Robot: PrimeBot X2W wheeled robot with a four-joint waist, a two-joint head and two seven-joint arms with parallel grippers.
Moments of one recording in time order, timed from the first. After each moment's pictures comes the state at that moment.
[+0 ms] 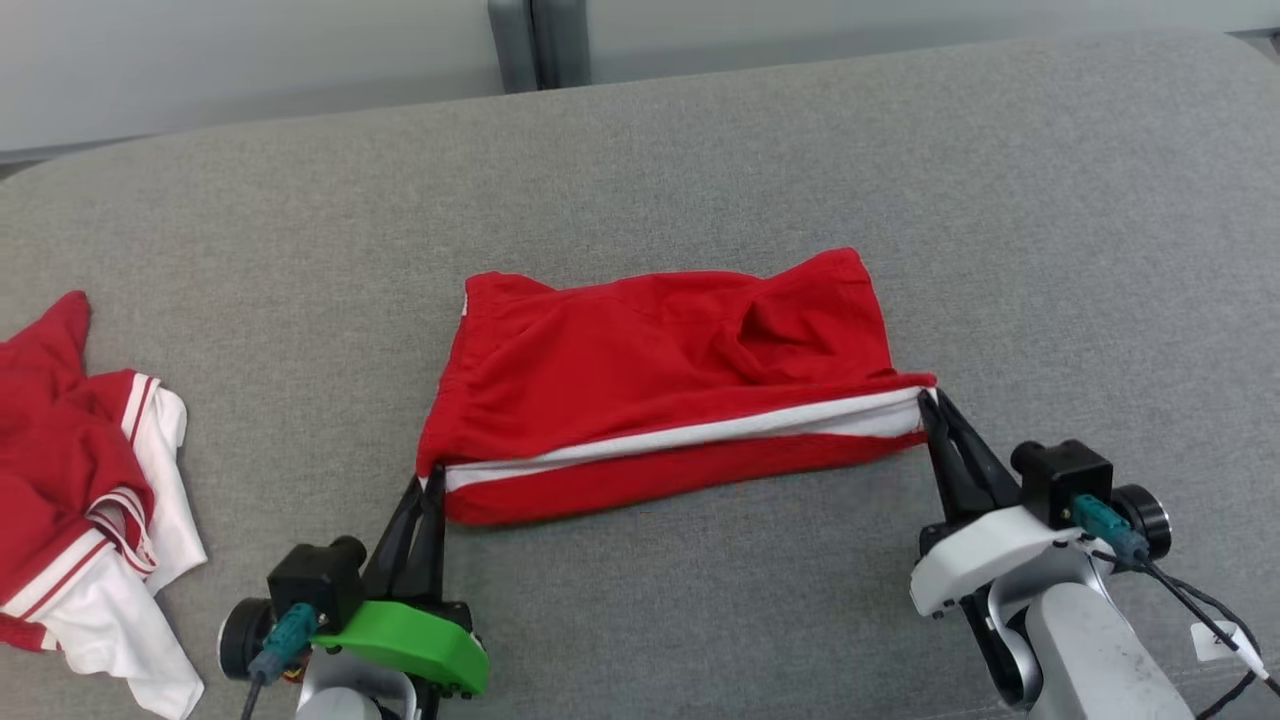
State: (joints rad) left arm -0.12 0.05 -0.19 0.37 -0.27 -0.09 -0.26; right arm -0.22 -0.07 0.11 0.40 0.11 0.13 -0.26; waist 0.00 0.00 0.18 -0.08
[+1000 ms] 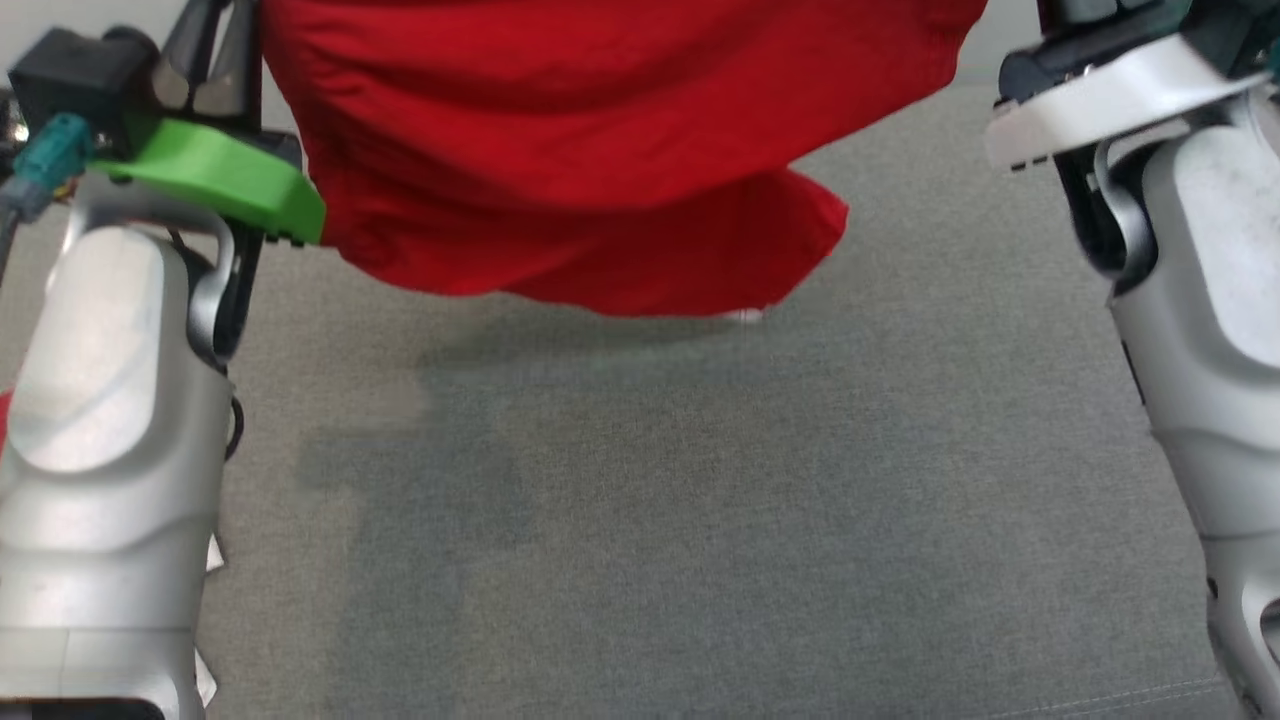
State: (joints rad) left arm -0.85 0.23 -0.19 0.48 -0.23 -0.13 -0.18; right arm -0.91 -0.25 0.23 0.37 0.23 0.13 -0.26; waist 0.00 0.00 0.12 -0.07
